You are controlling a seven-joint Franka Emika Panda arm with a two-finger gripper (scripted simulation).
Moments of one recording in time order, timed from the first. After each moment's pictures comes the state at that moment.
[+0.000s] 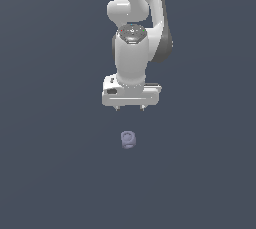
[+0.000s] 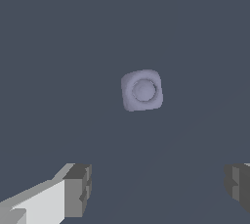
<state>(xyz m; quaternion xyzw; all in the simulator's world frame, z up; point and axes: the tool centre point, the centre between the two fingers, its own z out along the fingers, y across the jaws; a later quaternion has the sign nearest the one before) 0.006 0.008 0.186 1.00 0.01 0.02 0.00</state>
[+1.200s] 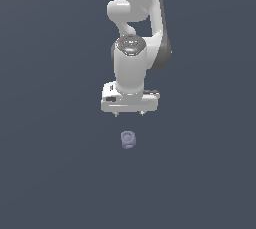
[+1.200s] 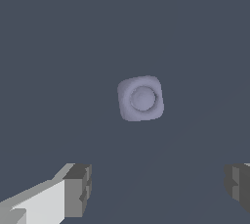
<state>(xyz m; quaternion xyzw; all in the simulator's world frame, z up) 0.021 0.004 0.168 1.00 0.01 0.02 0.01</state>
